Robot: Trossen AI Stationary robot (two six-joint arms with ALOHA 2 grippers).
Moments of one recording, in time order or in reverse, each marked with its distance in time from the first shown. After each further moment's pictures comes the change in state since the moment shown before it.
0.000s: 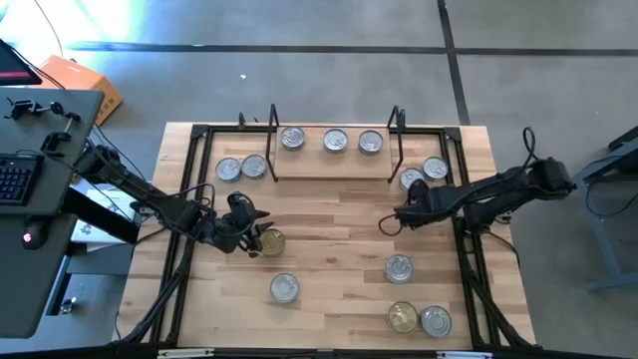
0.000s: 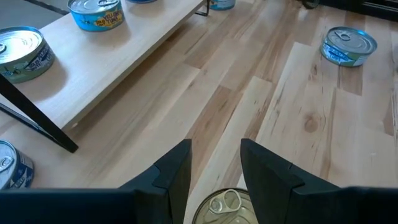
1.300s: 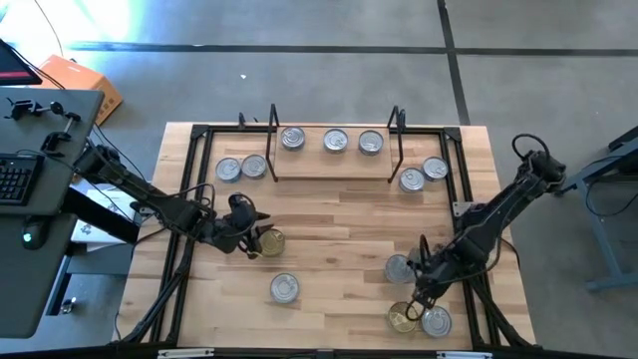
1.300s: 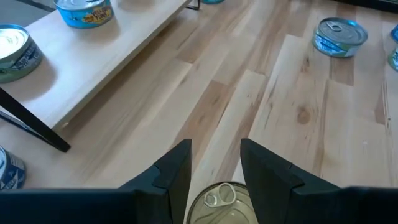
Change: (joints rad) left arm -0.001 0.000 0.000 0.000 0.034 0.022; right arm 0.709 0.005 0.287 0.277 -0.438 0.239
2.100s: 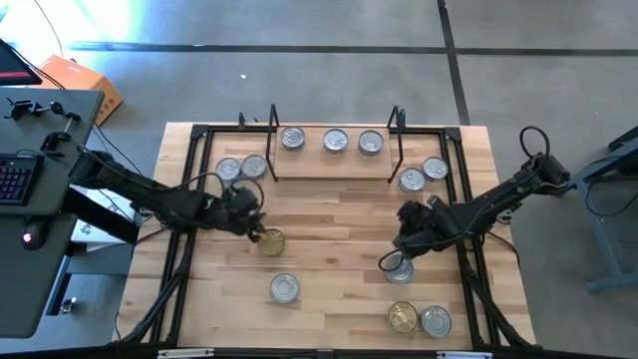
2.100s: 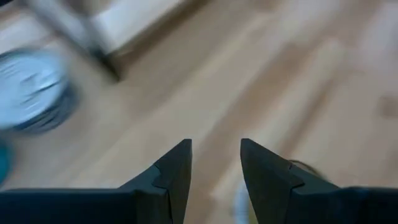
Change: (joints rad) left arm 0.176 -0.004 0.000 -0.204 0.139 -0.186; right arm -0.314 0.002 0.000 -0.291 0.484 -0.217
